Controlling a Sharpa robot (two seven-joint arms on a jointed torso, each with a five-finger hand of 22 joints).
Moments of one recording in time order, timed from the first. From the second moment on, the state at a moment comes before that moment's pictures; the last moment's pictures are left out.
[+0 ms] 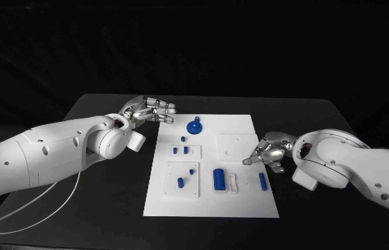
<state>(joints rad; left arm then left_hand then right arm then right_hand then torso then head) 1.29 -0.86 -0.16 1.36 -0.17 -0.18 0.31 1.36 0.03 -0.05 -0.16 0.14 1.04 0.14 0.06 0.06 1.18 0.11 0.06 0.06 1.26 0.09 0.07 0.07 0.04 1.06 0.07 0.12 0.19 1.04 -0.97 0.18 1.69 -0.99 0.01 -0.54 1.18 -0.06 0.12 -0.04 0.16 1.24 0.03 0.06 0.22 1.39 -0.05 0.99 1.28 1.46 -0.10 1.04 1.11 0.07 1.46 -0.12 0.80 1.31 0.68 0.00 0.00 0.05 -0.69</state>
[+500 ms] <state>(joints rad) 1.29 -0.85 -0.16 1.35 -0.16 -0.19 0.32 1.36 0.03 -0.05 -0.16 0.14 1.04 0.14 0.06 0.06 1.18 0.11 0.06 0.06 1.26 0.09 0.07 0.07 0.04 1.06 0.07 0.12 0.19 1.04 -1.04 0.18 1.68 -1.01 0.11 -0.60 1.17 -0.05 0.11 -0.05 0.16 1.24 0.03 0.06 0.30 1.39 -0.05 0.98 1.27 1.46 -0.10 1.04 1.11 0.07 1.46 -0.12 0.80 1.31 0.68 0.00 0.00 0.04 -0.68</state>
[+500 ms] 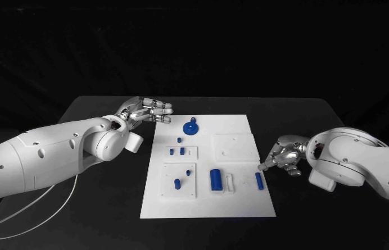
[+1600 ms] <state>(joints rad) 1.29 -0.85 -0.16 1.36 -0.15 -0.19 0.33 1.36 0.02 -0.06 -0.15 0.14 1.04 0.14 0.06 0.06 1.18 0.11 0.06 0.06 1.26 0.09 0.07 0.07 0.04 1.06 0.07 0.12 0.19 1.02 -1.02 0.13 1.74 -1.14 0.14 -0.69 1.15 -0.10 0.13 0.06 0.11 1.24 0.03 0.07 0.32 1.39 -0.05 0.98 1.26 1.46 -0.10 1.05 1.12 0.07 1.46 -0.12 0.81 1.31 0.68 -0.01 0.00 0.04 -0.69</state>
